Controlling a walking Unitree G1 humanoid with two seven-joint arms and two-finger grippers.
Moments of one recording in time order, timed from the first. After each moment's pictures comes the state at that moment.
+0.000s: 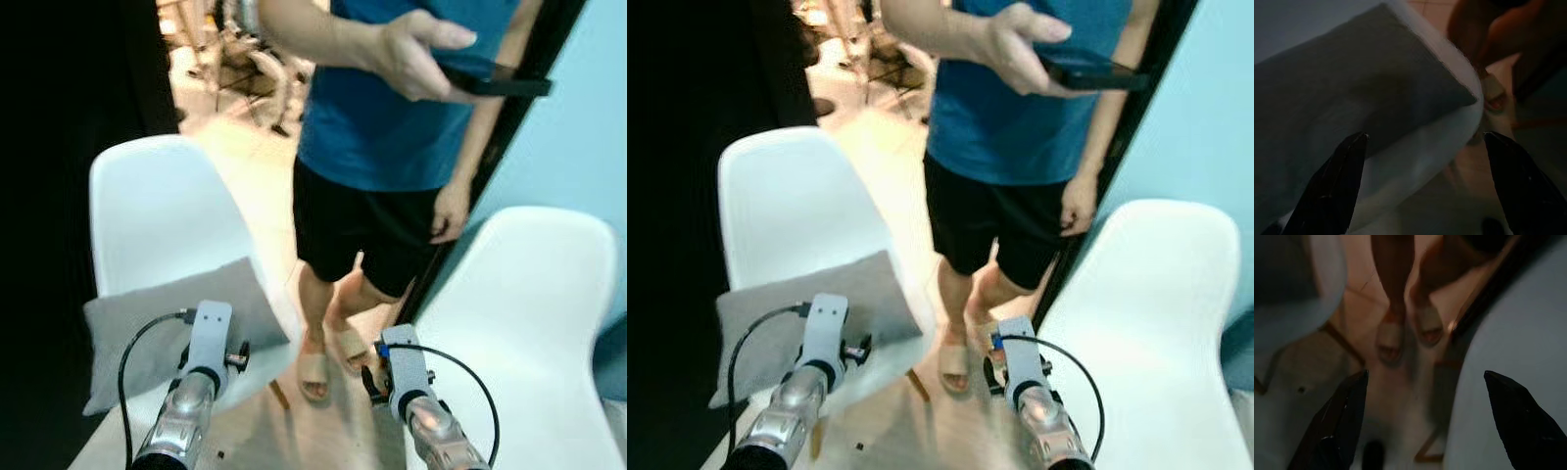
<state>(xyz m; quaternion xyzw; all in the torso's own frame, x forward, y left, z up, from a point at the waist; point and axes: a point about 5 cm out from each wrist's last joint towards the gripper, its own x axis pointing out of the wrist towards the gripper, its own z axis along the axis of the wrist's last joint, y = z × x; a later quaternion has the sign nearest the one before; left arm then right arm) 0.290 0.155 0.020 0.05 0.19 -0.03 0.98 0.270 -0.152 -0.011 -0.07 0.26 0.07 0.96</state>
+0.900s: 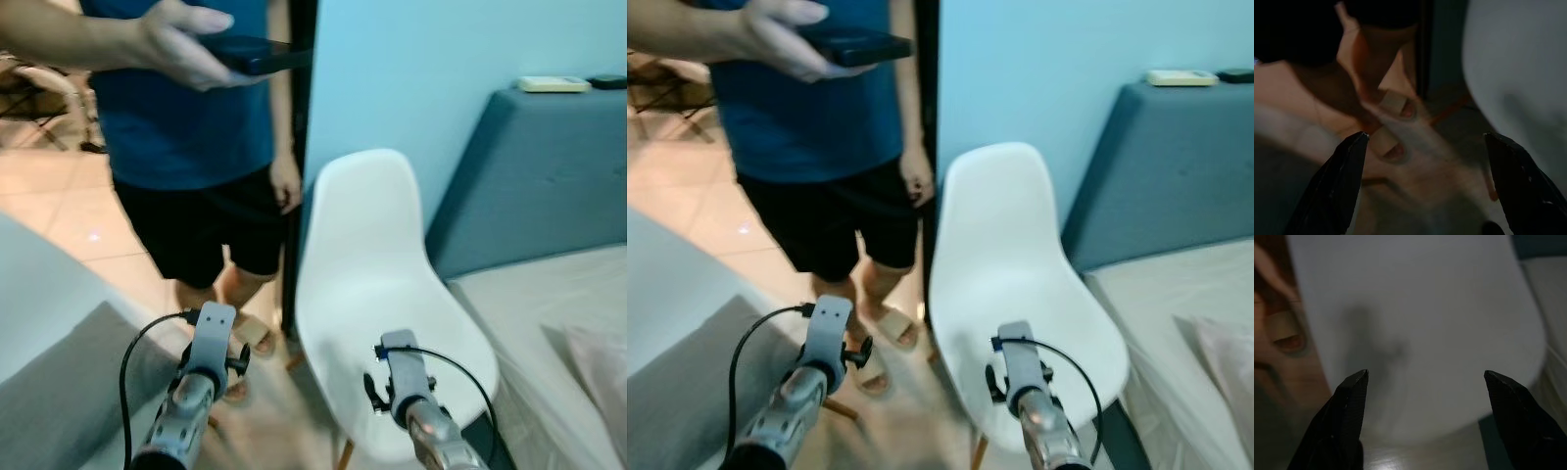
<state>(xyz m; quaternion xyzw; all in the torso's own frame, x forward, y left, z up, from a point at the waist) 0.295 0.144 0.023 0.06 0.18 -0.06 0.98 0.271 -0.168 -0.010 -0.09 0.27 0.03 0.96</state>
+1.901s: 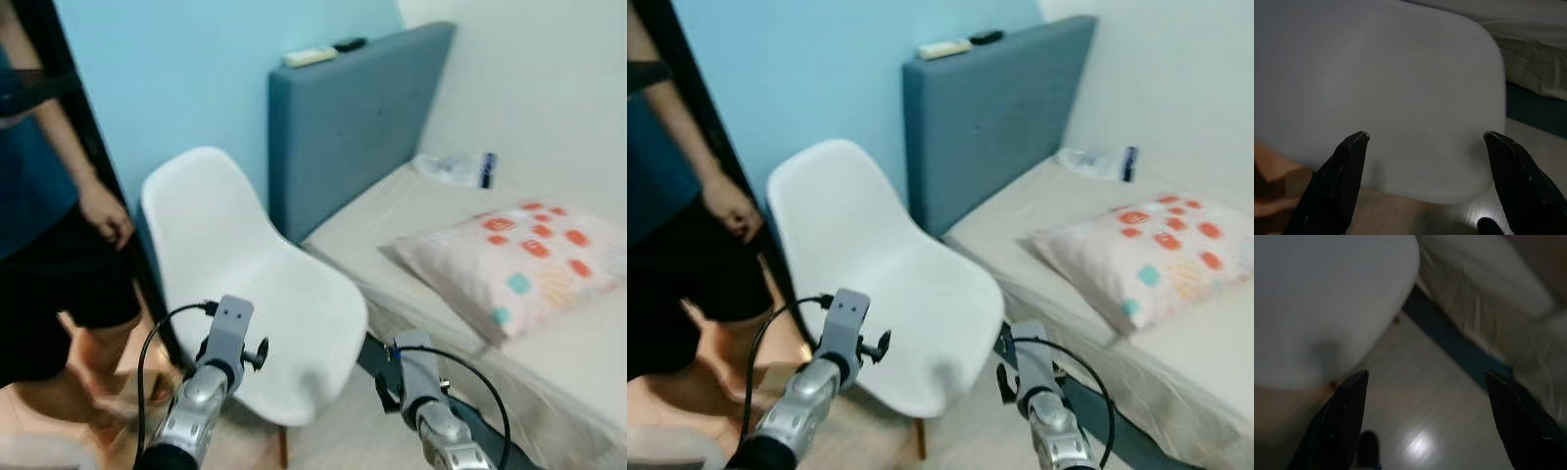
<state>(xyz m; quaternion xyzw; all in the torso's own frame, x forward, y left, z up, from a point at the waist) 0.296 0.137 0.024 0.07 0.18 -0.10 0.98 0.264 -0.166 -0.014 -0.07 0.28 0.02 0.96</state>
